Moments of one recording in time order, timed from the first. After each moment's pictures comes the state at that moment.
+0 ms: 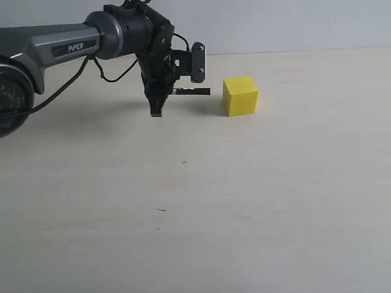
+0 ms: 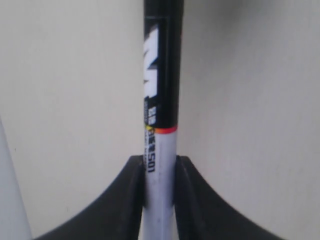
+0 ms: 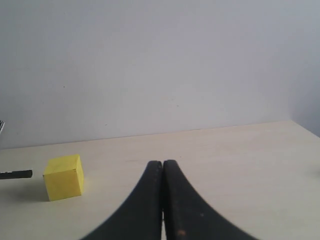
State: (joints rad) left arm -0.55 2.48 -2.08 0.30 0.84 0.92; right arm -0.15 0.01 0.00 -0.08 0.11 0.13
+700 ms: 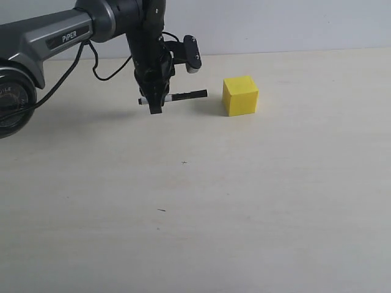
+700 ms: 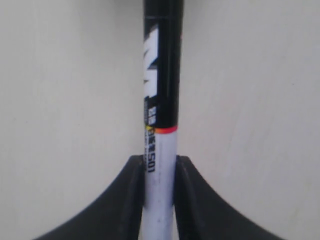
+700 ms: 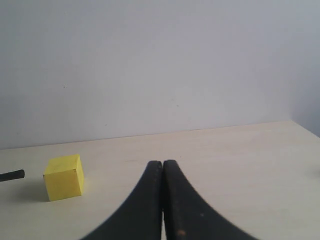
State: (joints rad) left arm -0.52 2.52 -2.27 0.09 1.18 0.93; right arm -0.15 0.01 0.00 -0.08 0.11 0.13
